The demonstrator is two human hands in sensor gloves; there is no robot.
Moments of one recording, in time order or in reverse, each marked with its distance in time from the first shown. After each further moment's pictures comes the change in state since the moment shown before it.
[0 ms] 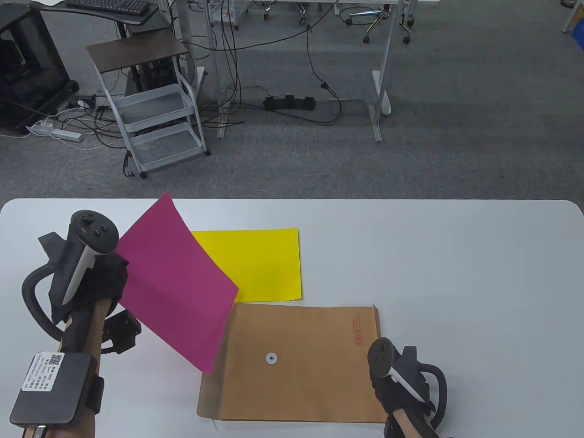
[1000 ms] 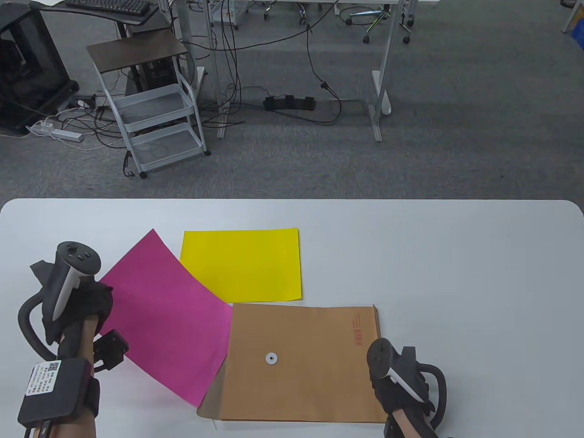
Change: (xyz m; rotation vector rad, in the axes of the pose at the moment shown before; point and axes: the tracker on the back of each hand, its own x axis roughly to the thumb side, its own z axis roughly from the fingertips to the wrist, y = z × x) left_hand -0.050 -0.083 -0.044 -0.197 0.131 0.045; right_hand 0.001 0.000 0.001 -0.005 -0.002 0.016
